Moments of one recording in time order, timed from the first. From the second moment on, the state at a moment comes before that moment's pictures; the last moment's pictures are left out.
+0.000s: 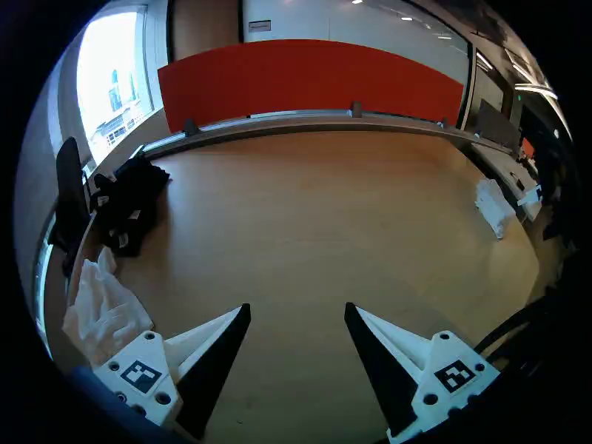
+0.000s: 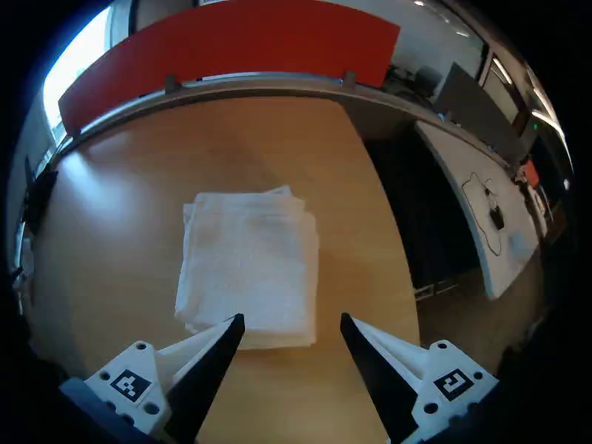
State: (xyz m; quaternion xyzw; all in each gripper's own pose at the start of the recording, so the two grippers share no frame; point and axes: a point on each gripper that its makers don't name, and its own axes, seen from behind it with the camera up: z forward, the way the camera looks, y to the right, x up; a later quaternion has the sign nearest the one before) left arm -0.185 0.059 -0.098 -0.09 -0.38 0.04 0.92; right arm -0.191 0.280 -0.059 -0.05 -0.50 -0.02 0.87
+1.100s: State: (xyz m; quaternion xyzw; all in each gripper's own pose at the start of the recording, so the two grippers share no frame) left arm -0.174 0.061 -0.087 -0.08 -0.36 0.03 0.93; right arm -0.088 0.246 -0.008 -0.11 -0.23 -0.02 0.97
